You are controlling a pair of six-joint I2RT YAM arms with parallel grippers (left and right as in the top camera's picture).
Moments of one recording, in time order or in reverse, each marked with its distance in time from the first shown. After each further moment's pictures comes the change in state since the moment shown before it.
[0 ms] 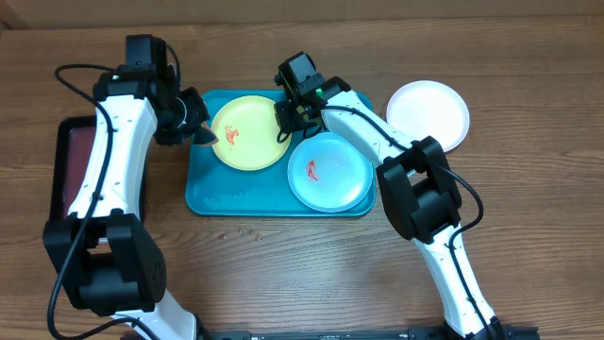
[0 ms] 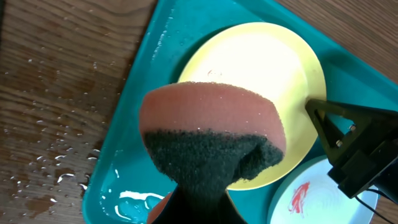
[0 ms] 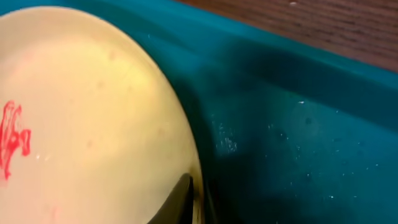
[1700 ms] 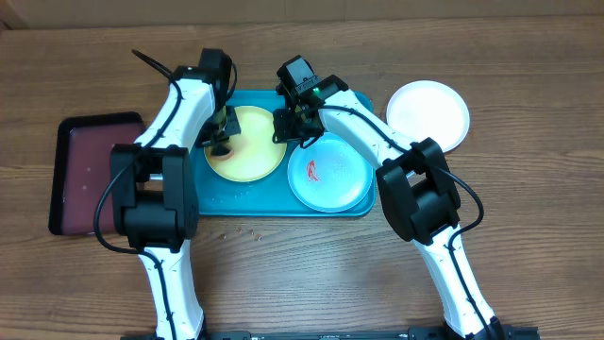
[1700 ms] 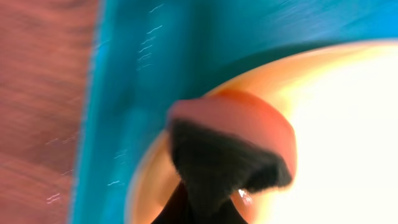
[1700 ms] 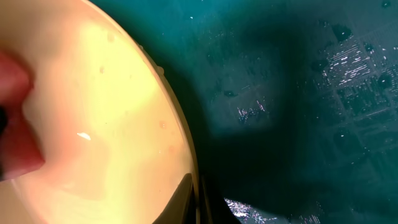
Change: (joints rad) left arm -0.153 0.380 0.133 0.010 -0.314 -0.011; right arm 0.013 -0.002 0.022 -0.156 -0.118 0.123
